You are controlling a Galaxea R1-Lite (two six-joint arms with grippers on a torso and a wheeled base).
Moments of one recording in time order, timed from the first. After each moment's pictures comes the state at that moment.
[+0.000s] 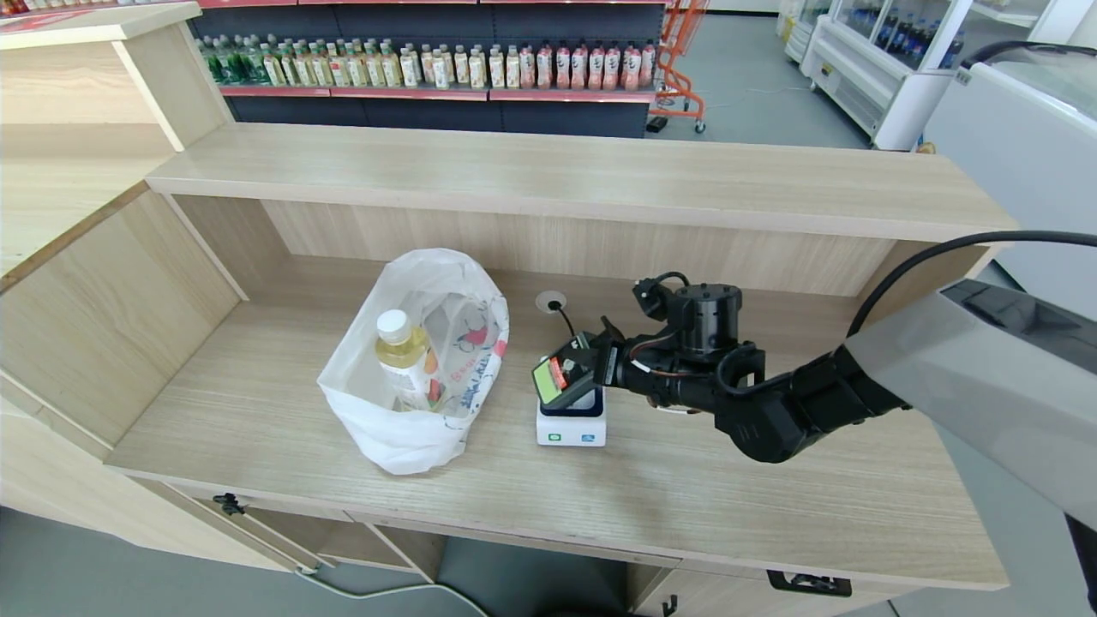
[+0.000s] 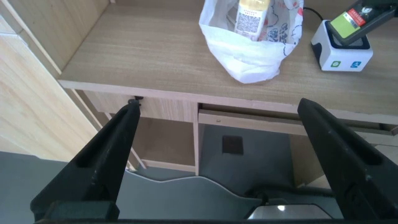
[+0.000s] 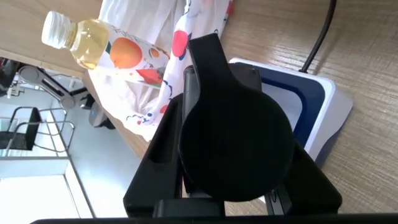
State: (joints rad) left arm 0.00 0.00 0.00 0.00 -0.02 0.00; right arm 0.52 2.25 -1.25 -0.77 0.30 0.44
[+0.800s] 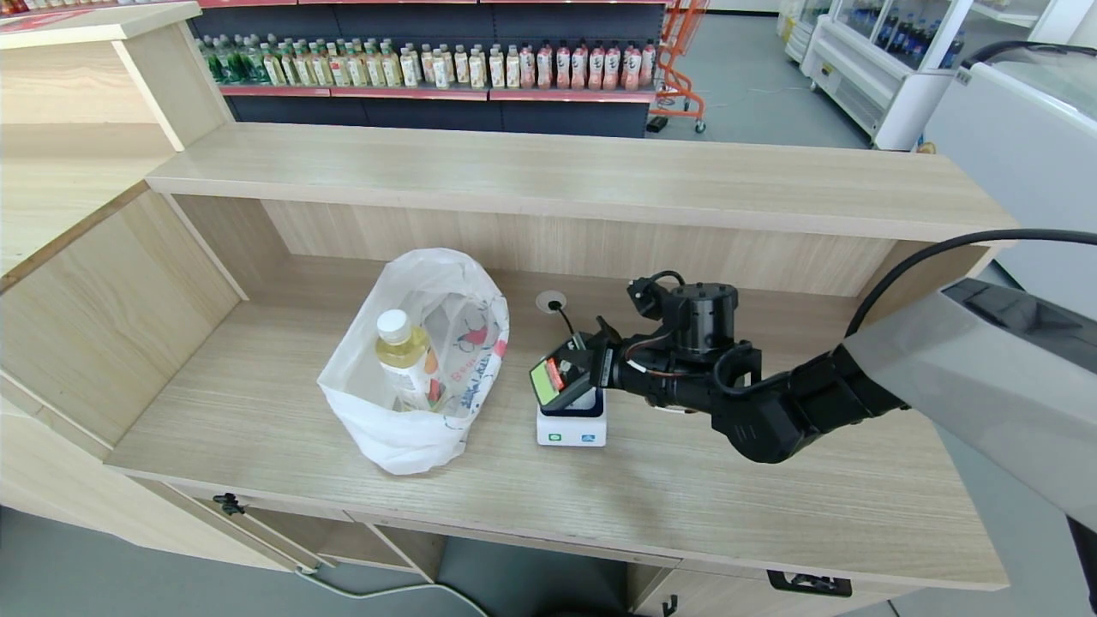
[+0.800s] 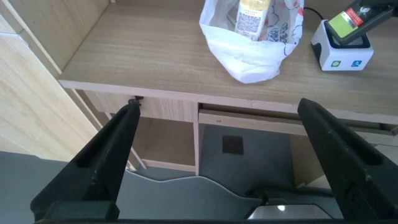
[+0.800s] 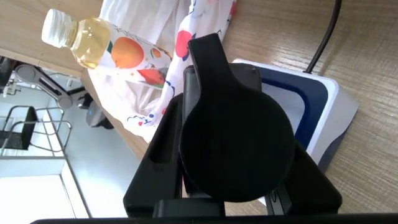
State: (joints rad) left arm 0.00 0.00 0.00 0.00 -0.02 0.00; right arm 0.53 2.24 -1.26 -0.77 0.29 0.40
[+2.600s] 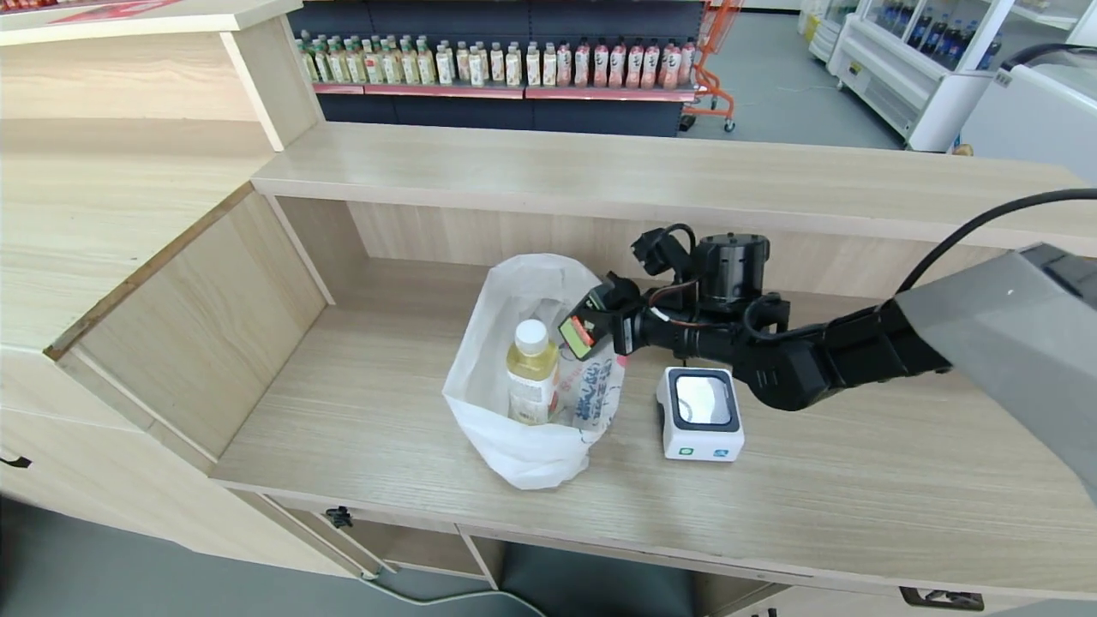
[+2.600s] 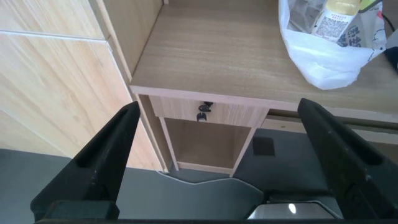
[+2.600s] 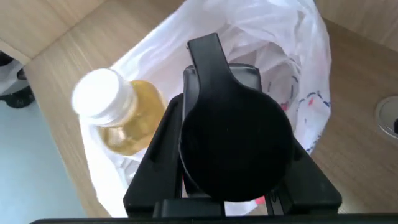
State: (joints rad) left arm 0.00 0.00 0.00 0.00 -0.02 0.00; right arm 0.48 2.20 -1.40 -0.64 0.30 -0.08
